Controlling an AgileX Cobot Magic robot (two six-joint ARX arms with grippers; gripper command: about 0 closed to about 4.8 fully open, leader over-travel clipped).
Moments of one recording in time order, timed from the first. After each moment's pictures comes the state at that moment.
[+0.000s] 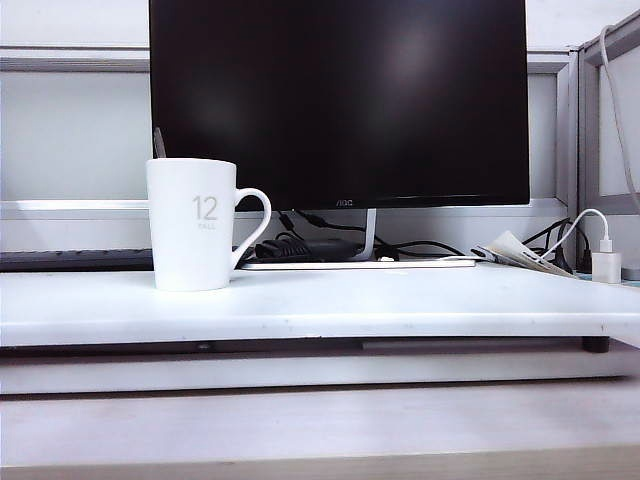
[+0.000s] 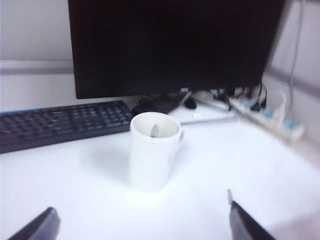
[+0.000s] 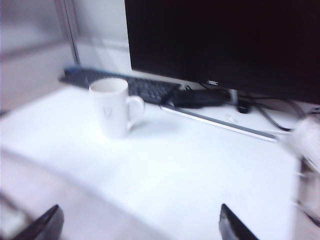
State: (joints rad) left arm -0.27 0.05 0.52 -0.47 0.13 -0.16; right arm 0.30 0.00 0.59 -0.62 -0.31 0.02
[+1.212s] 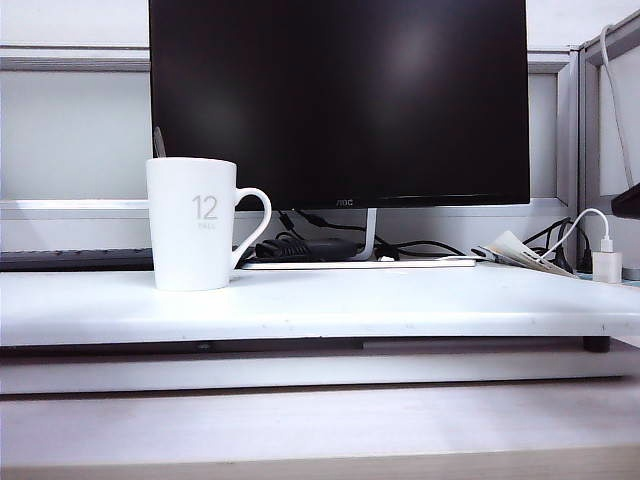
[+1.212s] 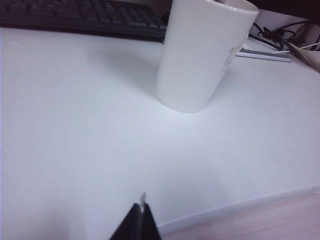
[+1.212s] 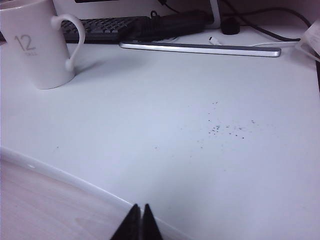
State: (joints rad) left arm -0.27 0.07 0.01 -0.13 0.07 -0.25; right arm 0.30 0.25 0.01 0.08 -0.22 0.09
